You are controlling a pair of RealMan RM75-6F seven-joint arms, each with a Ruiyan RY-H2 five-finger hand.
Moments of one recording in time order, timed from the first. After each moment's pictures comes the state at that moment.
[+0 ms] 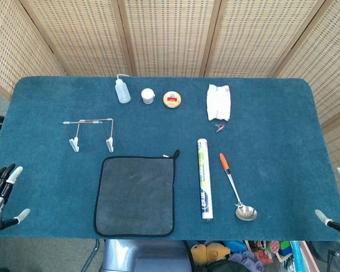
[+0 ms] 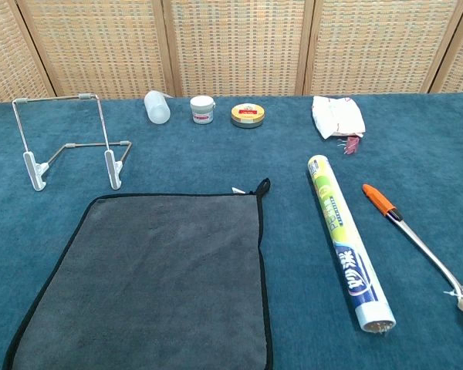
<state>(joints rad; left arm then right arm) -0.01 -1.08 0.04 -1.64 1.66 1.59 0.03 -0.06 -1.01 0.07 -1.63 -1.59 1.69 0.21</state>
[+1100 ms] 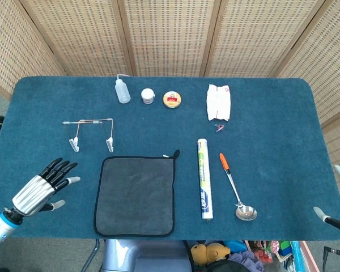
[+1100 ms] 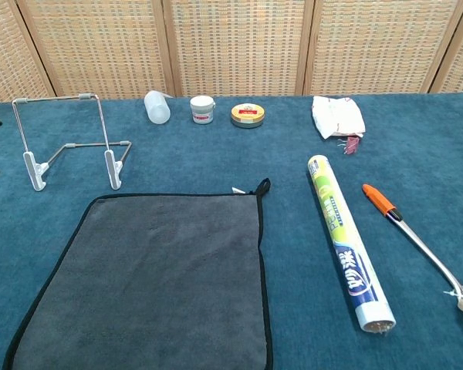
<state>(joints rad) -0.33 -1.34 0.07 -0.99 2.01 1.55 -0.33 -0.04 -1.03 0.09 -1.66 -1.54 1.65 0.12</state>
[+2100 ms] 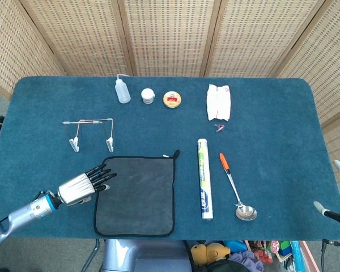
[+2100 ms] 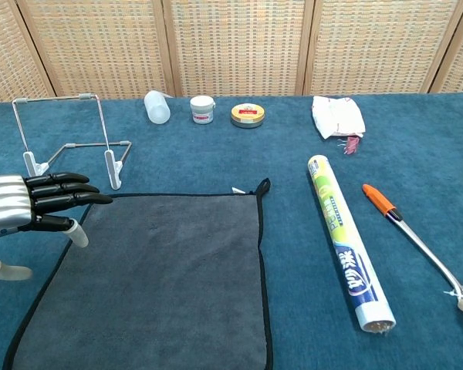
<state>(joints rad) -0.55 -1.69 0.23 -0.44 2.07 1.51 -0.37 0.00 -1.04 0.12 -1.65 -1.45 1.57 0.11</state>
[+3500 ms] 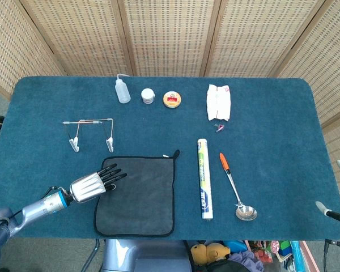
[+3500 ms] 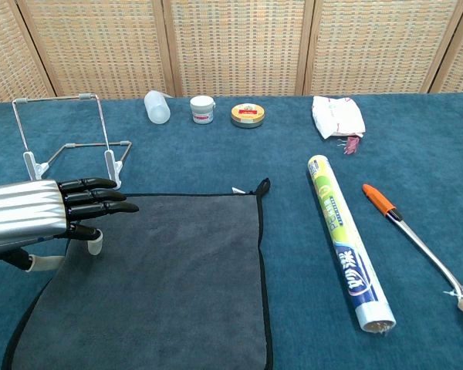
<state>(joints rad) -0.62 -1.75 0.31 -0.41 2.00 1.48 -0.23 -0.01 -1.03 0.12 -1.65 -1.45 1.57 0.13</state>
